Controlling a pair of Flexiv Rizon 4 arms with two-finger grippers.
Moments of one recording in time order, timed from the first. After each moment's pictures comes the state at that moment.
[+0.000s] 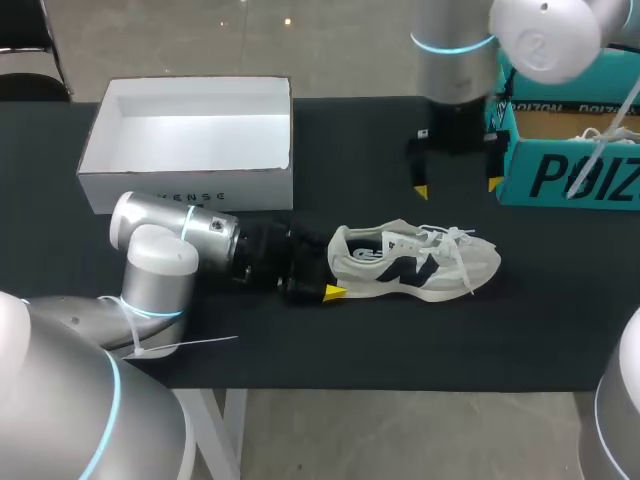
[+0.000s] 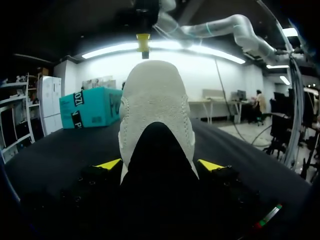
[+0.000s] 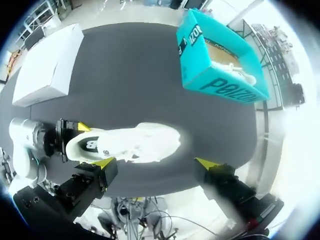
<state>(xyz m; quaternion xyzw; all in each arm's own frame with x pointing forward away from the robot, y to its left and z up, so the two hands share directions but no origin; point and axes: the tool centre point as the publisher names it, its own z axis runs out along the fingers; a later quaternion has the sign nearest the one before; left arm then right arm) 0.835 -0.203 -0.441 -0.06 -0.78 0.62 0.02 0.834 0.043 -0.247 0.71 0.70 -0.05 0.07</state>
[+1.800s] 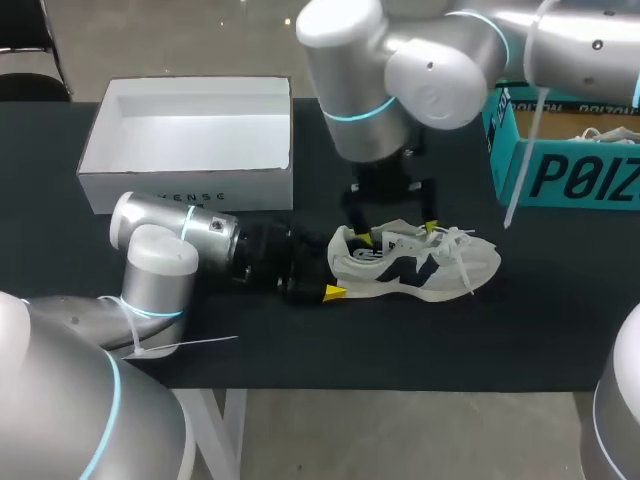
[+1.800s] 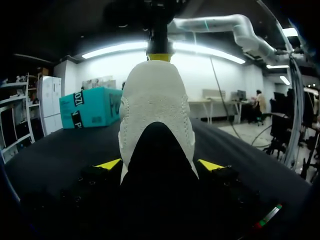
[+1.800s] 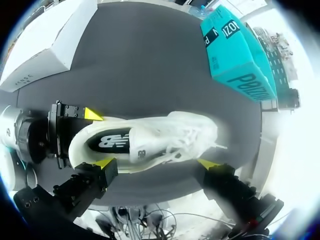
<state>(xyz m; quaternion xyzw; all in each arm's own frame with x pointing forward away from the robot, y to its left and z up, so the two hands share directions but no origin) 0.835 -0.203 -0.441 -0.06 -0.78 0.62 0.02 0.822 0.117 -0.325 0.71 0.69 -0.11 0.10</state>
